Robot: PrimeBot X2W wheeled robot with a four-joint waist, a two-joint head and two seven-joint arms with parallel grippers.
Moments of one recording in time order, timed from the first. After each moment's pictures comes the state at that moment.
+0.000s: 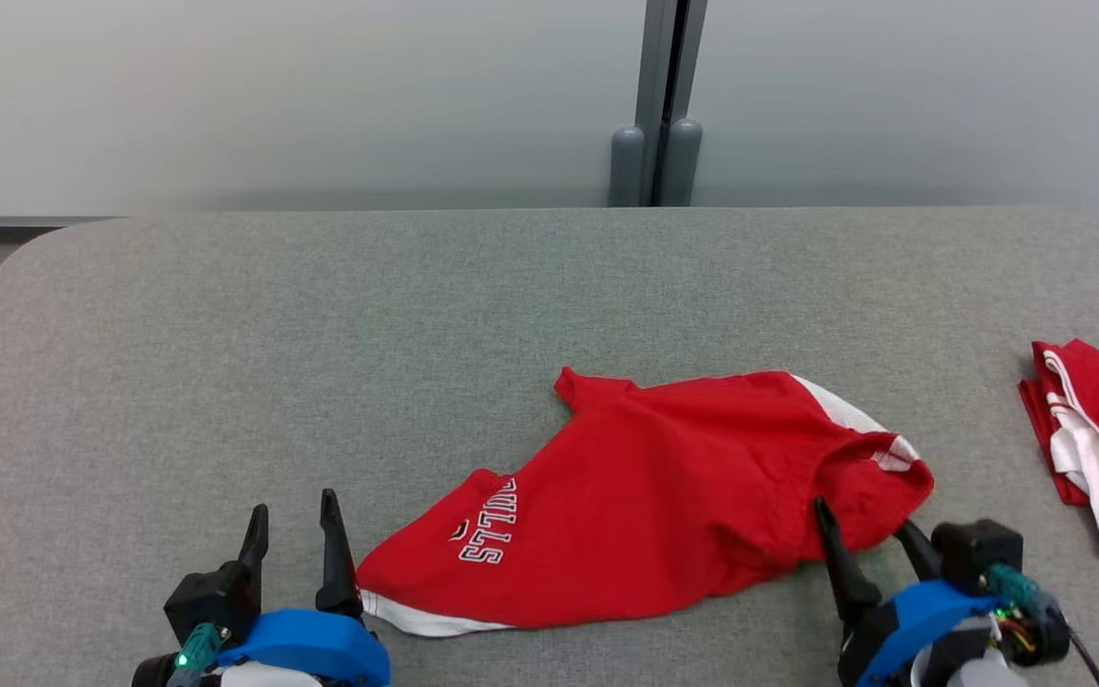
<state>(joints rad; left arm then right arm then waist) -0.09 0.05 -0.16 0.43 -0.36 0.08 -0.26 -0.26 -0.12 0.14 0.66 0.26 0.13 -0.26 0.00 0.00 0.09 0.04</state>
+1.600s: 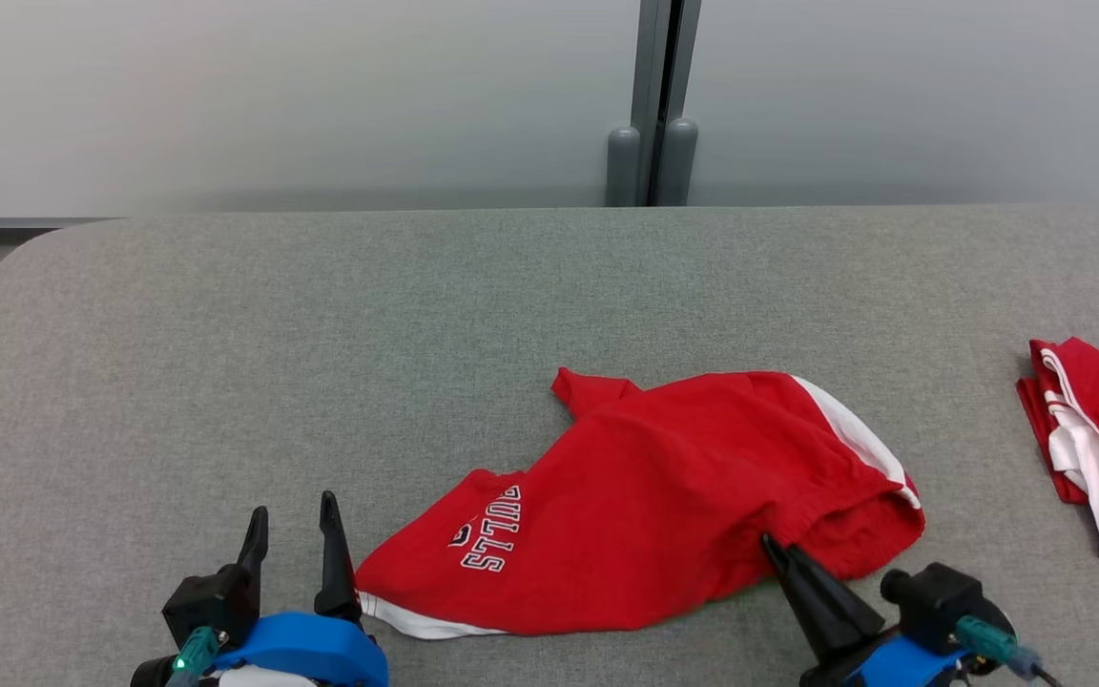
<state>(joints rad) -0.08 0.05 -0.15 0.43 -0.35 0.07 -0.26 -0.10 -0.26 0.44 0.36 0.40 0.13 -0.26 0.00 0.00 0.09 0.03</state>
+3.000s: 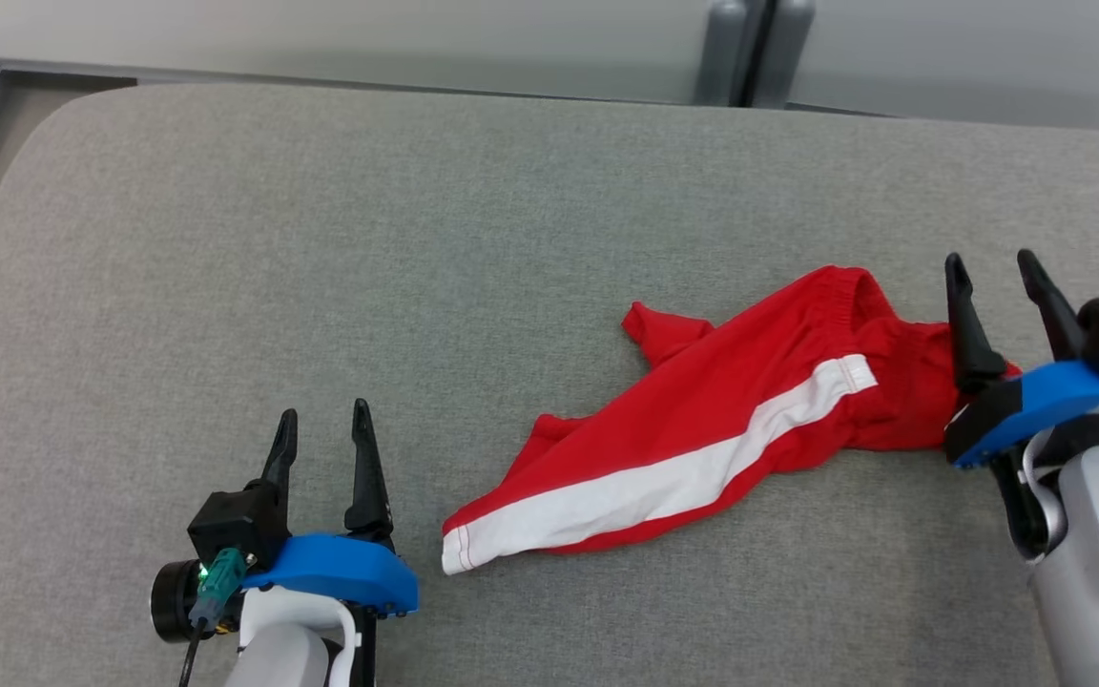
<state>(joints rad) -0.20 0.05 -0.23 0.39 -0.35 0.10 -0.26 -0.57 -0.25 0.02 0.69 0.22 0.13 -0.26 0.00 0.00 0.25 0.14</state>
